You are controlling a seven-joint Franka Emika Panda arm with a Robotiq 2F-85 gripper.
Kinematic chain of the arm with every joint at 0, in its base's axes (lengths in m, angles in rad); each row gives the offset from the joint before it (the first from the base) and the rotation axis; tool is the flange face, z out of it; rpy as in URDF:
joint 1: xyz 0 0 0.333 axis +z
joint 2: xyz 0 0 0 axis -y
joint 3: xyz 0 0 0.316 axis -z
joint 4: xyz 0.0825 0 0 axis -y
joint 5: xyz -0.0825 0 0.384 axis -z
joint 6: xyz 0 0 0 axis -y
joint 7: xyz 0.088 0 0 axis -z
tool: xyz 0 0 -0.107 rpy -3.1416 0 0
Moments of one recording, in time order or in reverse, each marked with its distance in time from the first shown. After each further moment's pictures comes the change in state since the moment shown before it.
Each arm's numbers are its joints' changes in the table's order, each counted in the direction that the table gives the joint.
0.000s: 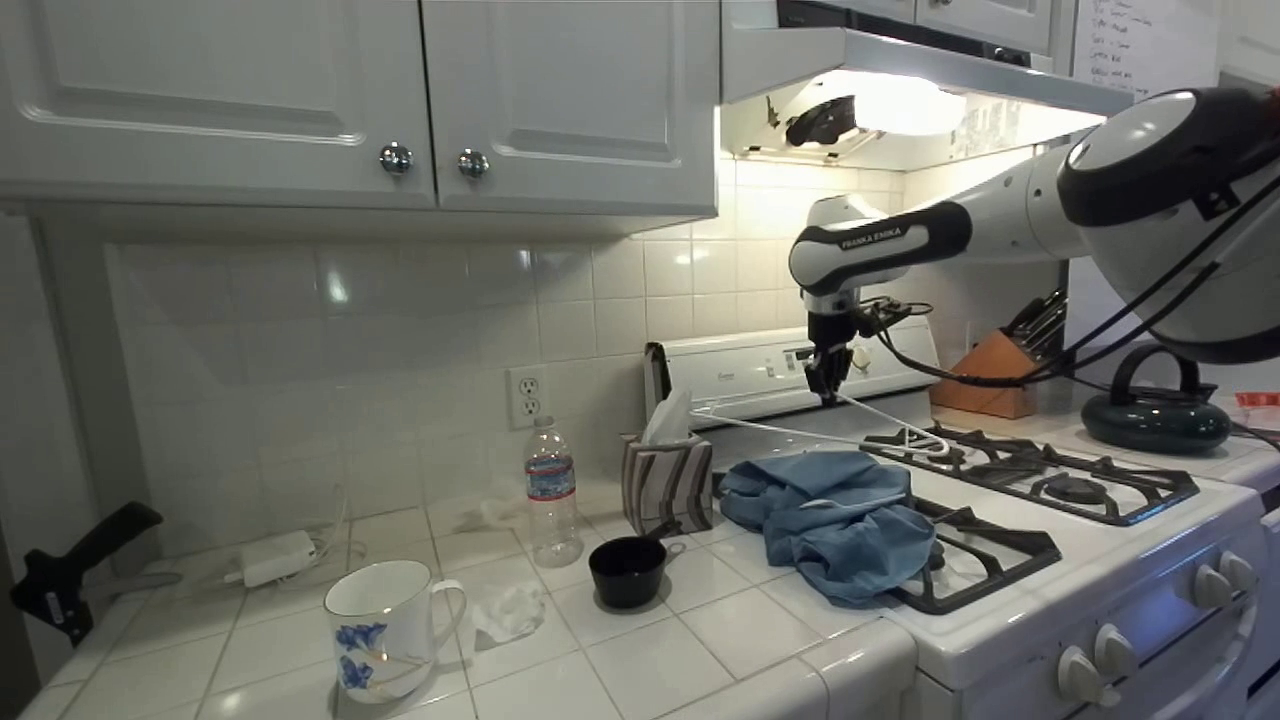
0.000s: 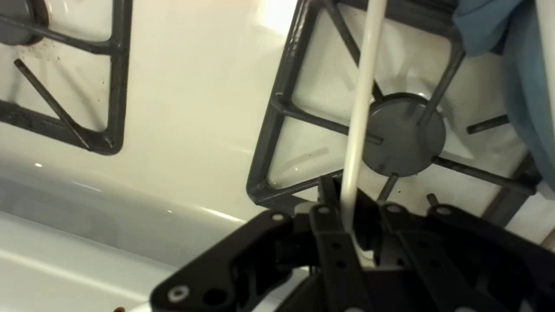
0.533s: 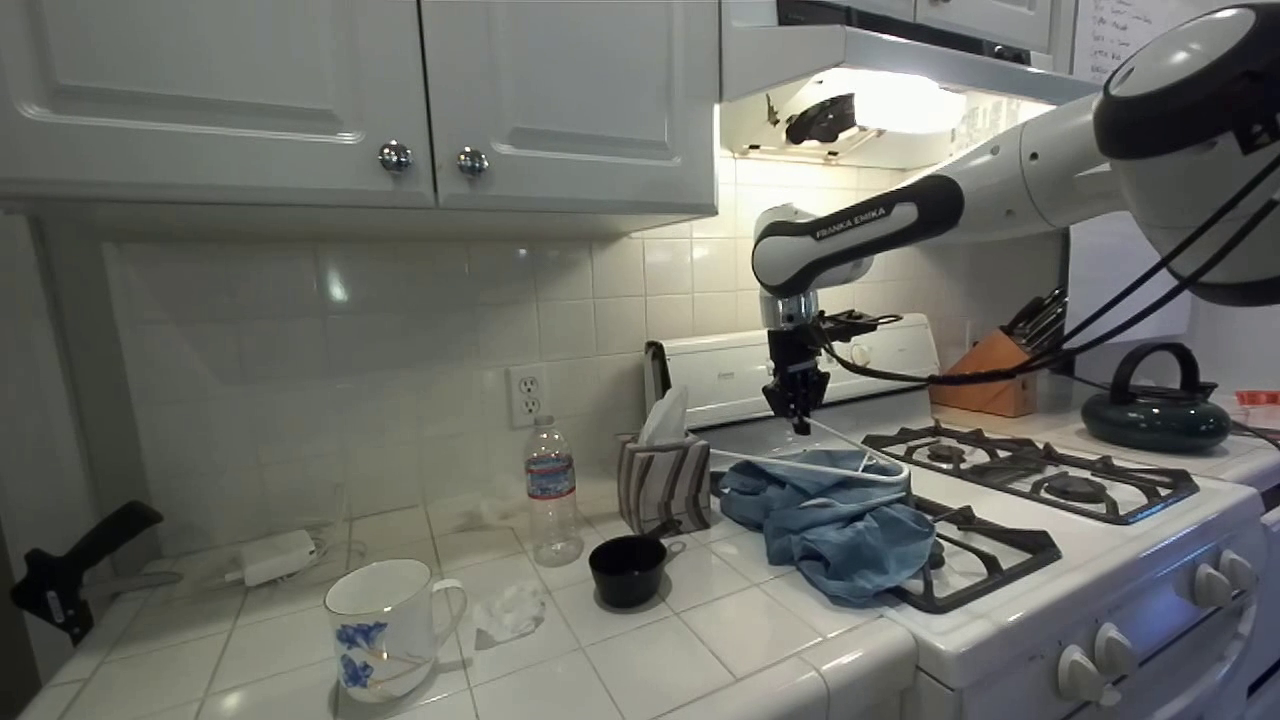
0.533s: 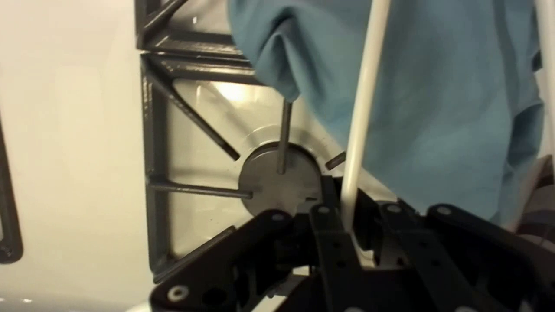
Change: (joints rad) arm -0.046 -0.122 -0.047 -0.344 -0.021 -0.086 0.432
